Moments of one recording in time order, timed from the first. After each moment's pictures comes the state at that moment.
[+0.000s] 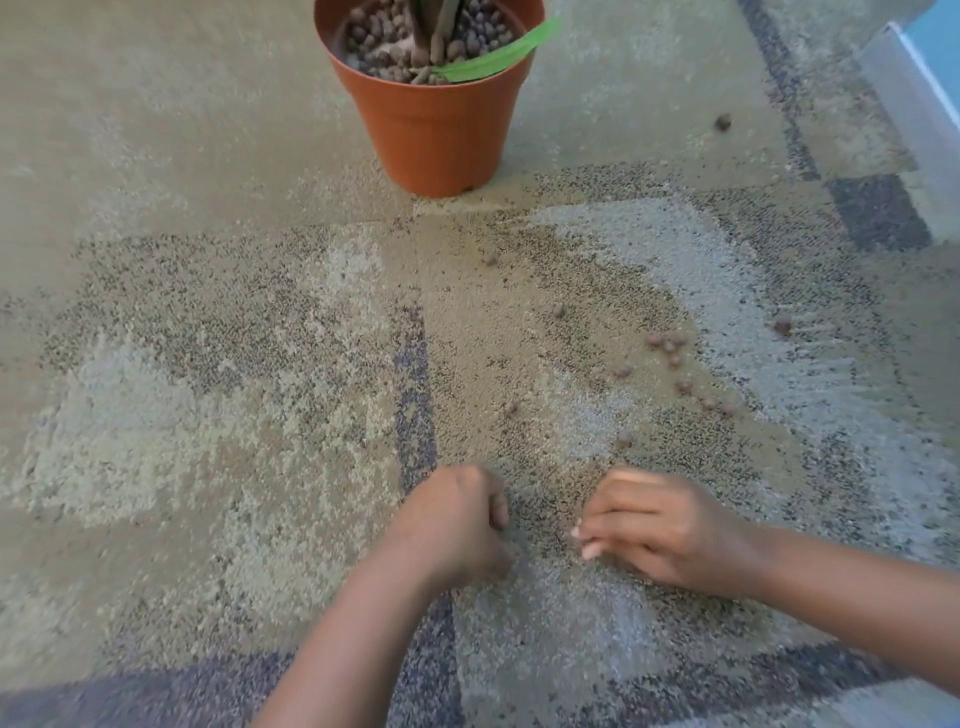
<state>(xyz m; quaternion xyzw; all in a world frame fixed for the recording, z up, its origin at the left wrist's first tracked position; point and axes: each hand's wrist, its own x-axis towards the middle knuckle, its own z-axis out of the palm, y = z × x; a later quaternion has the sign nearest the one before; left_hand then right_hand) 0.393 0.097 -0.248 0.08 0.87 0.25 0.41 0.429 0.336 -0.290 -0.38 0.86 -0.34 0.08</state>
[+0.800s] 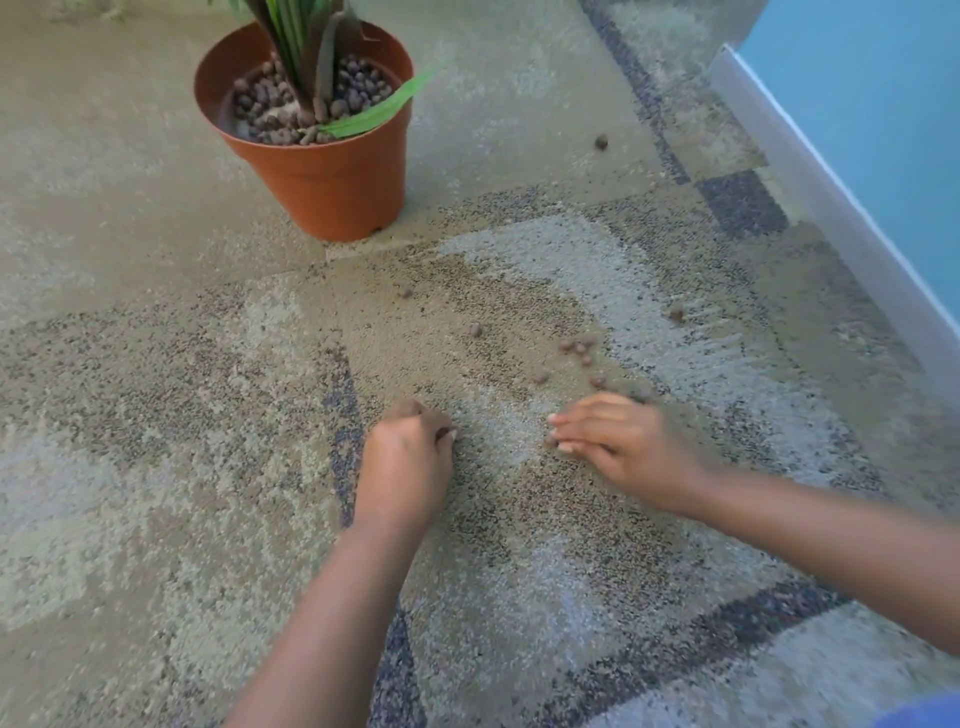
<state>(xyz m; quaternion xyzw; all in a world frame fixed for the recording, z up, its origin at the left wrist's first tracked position) 0.351 0.129 -0.274 0.12 0.95 0.28 0.07 0.407 0.378 -0.277 -0.18 0.93 -0.31 -0.01</state>
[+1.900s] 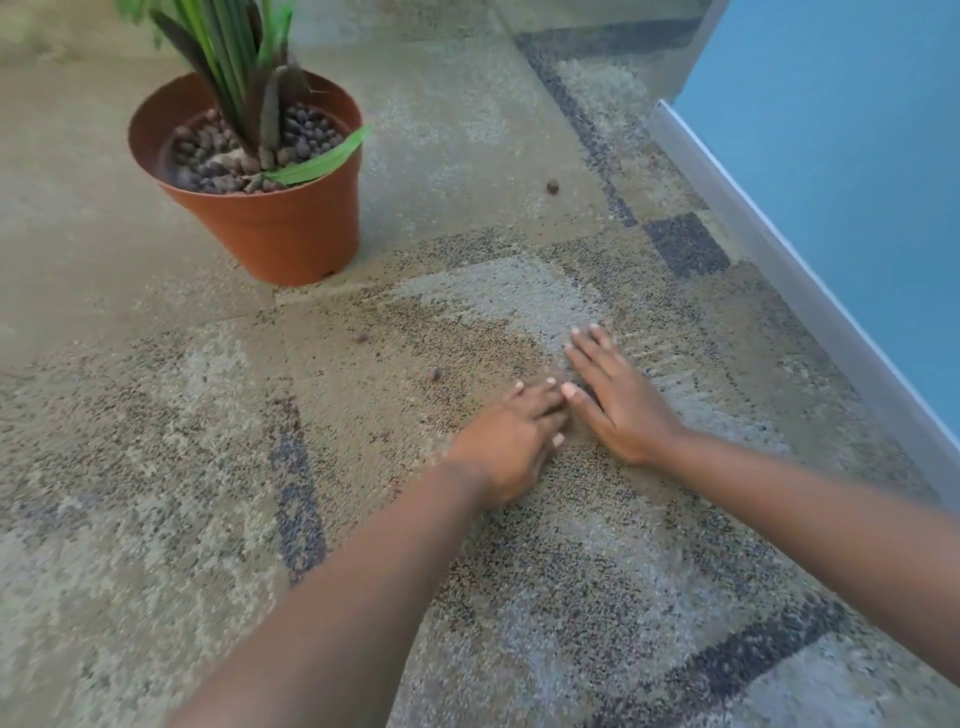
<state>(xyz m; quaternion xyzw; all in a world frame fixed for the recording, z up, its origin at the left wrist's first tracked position) 0.307 0.249 -0.310 0.49 0.84 0.21 0.08 0.341 0.448 -0.305 -0.01 0.99 -0.13 0.04</state>
